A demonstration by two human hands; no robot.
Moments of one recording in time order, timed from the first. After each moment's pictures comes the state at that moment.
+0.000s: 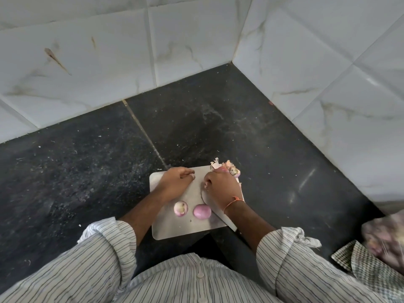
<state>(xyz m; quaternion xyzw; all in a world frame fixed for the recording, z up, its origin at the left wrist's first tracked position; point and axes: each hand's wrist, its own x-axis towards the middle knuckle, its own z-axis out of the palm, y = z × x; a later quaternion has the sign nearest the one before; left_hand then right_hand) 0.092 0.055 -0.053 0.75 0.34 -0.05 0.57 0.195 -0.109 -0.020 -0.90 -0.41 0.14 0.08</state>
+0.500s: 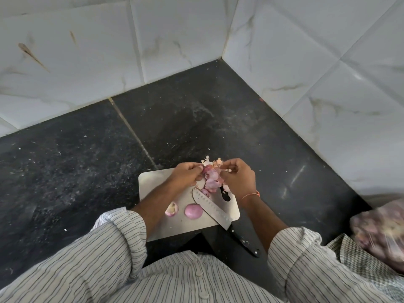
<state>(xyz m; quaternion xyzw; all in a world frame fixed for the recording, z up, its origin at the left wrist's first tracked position) 0.148 0.019 -0.047 0.62 0.36 -0.08 0.69 0.242 -0.157 -0.009 -0.88 -0.10 0.19 0.41</state>
